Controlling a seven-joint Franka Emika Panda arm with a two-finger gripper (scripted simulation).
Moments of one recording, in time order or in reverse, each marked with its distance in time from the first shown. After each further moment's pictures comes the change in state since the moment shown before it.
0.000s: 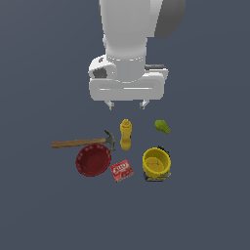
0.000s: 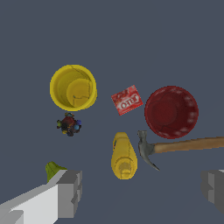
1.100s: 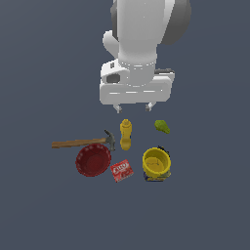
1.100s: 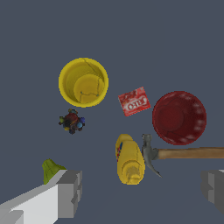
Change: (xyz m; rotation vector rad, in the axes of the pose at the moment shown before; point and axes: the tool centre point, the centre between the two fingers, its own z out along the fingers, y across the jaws) arm -0.003 -0.022 0.014 -0.025 0.014 -0.089
